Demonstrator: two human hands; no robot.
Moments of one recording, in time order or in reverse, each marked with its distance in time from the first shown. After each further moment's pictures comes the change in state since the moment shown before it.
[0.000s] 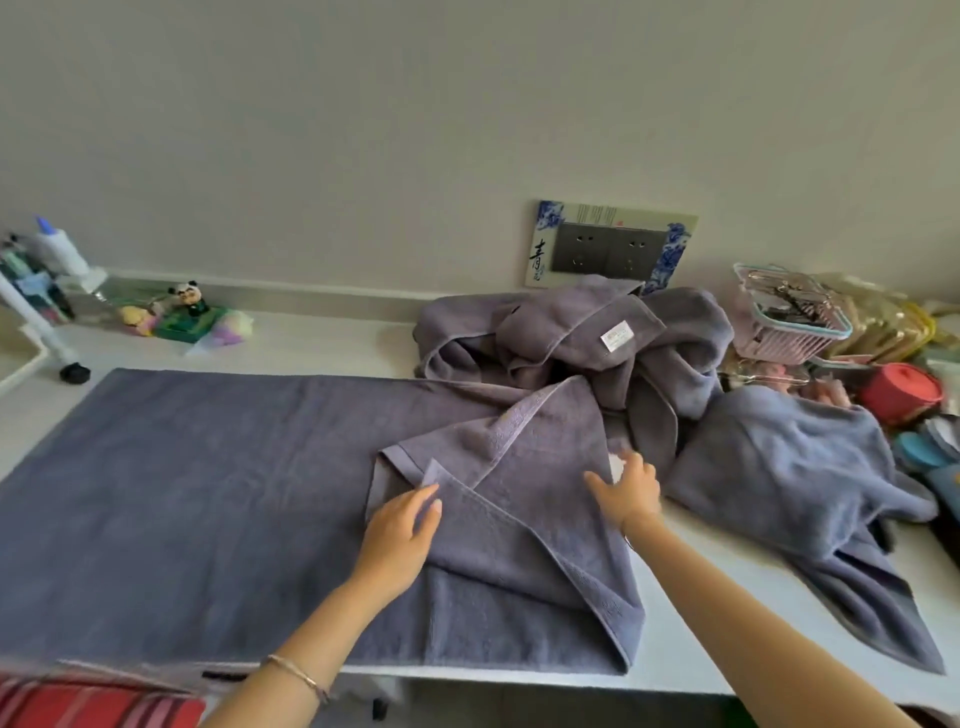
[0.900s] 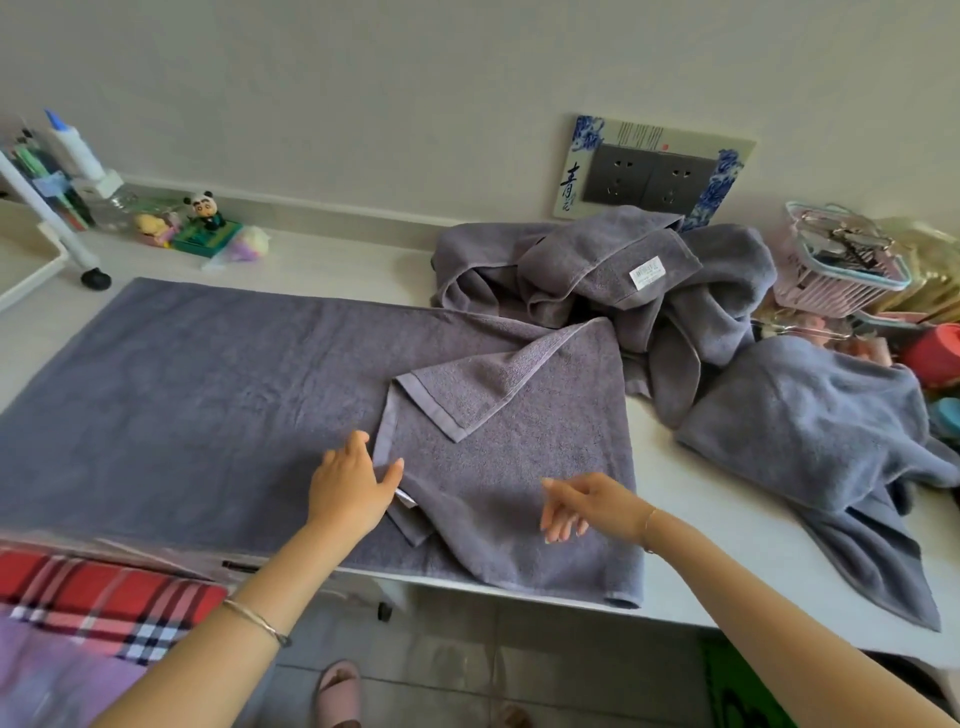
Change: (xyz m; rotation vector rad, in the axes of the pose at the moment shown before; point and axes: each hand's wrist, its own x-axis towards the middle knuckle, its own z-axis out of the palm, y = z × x) left_hand -0.036 -0.013 -0.028 0.437 0.091 -0.264; right_hand -0.069 0.013 -0.002 0.024 -0.882 -0.359
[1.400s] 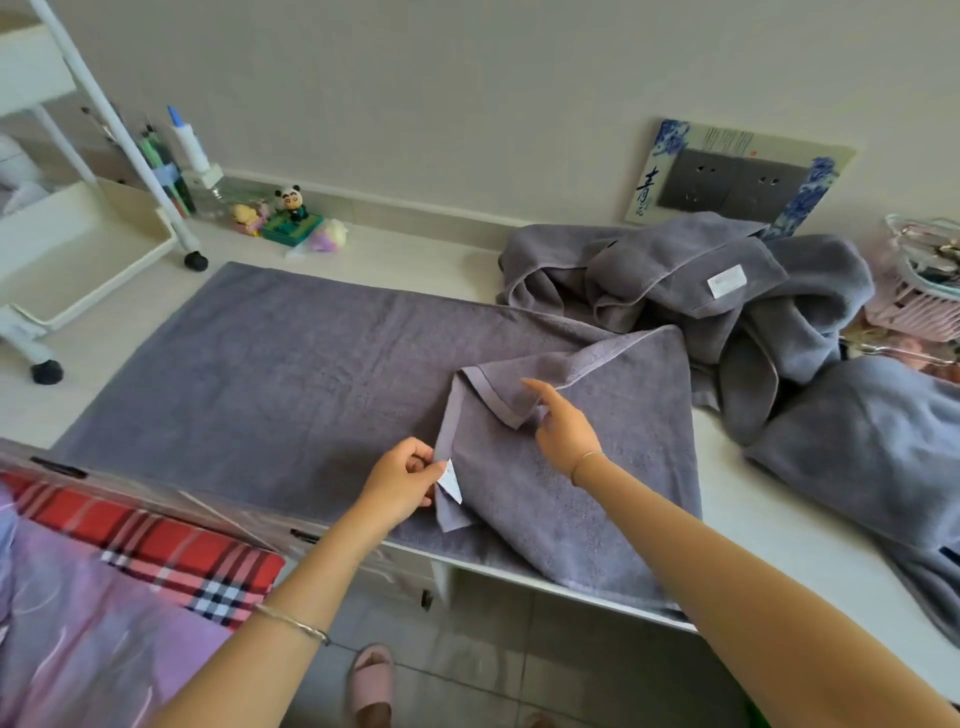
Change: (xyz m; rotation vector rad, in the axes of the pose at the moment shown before) left_hand -0.018 -0.020 -0.017 -0.770 -0.192 -0.150; right_hand 0.109 -0.052 0.042 -0.217 0.436 -0.127
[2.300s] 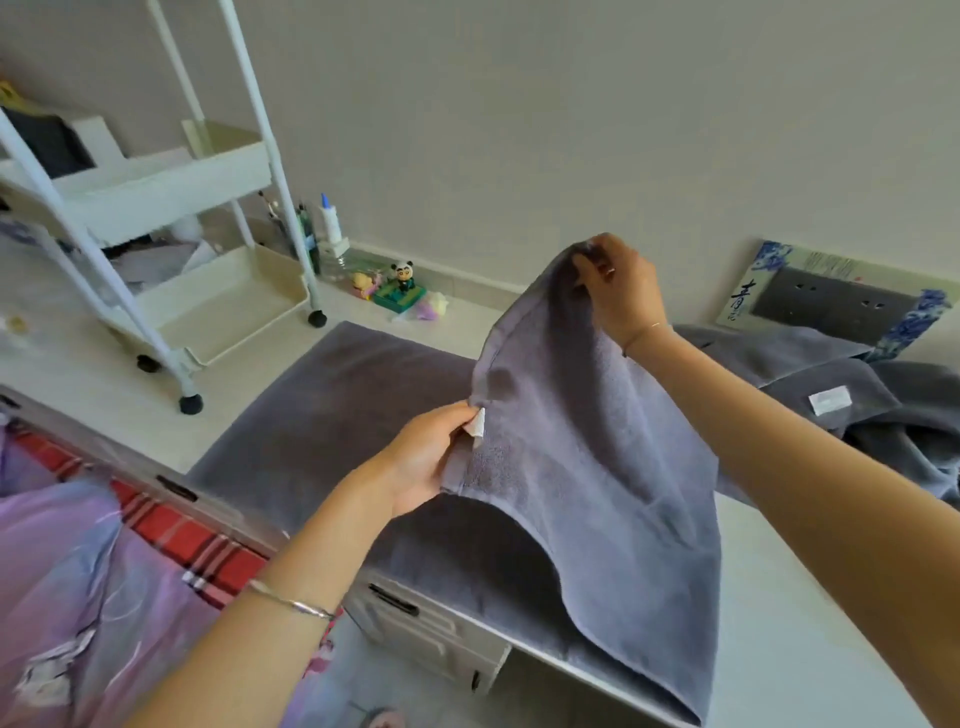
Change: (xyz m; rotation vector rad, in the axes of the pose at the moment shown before) left_hand -0.038 0.108 -0.120 -0.615 -0.255 0.037; right_hand 0.073 -0.238 -0.097 0.065 0.412 -0.538
